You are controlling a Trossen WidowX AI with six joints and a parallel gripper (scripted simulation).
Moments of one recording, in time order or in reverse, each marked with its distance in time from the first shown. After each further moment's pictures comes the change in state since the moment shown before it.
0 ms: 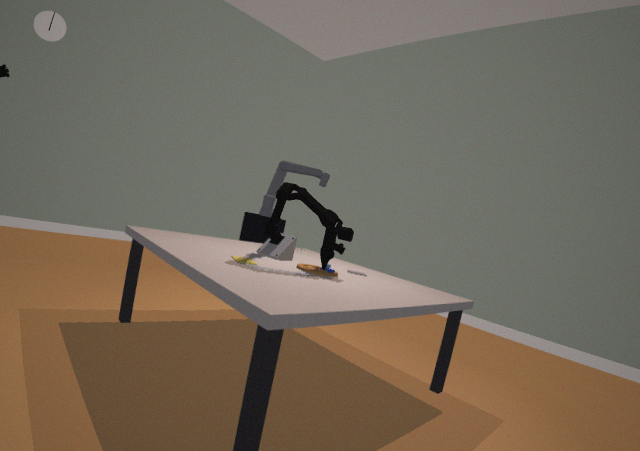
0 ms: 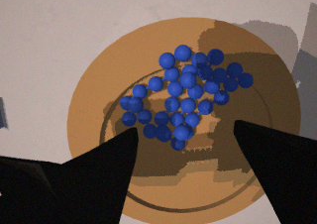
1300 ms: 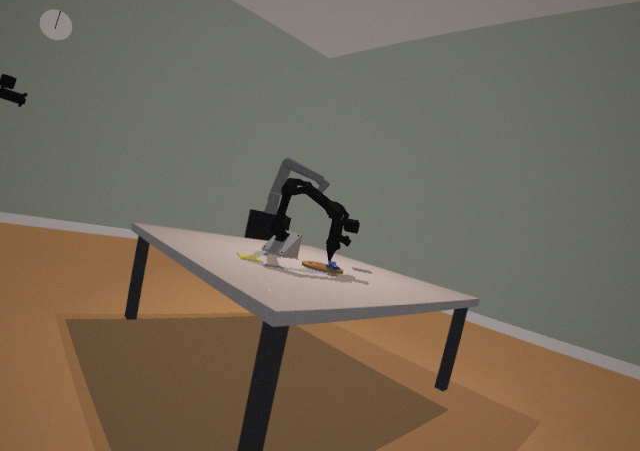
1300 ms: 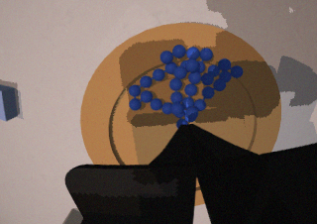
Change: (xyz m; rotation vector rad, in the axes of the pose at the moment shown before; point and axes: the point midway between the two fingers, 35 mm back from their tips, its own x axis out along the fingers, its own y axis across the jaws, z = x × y) arm -0.025 0.000 -0.002 -0.010 0.003 -0.006
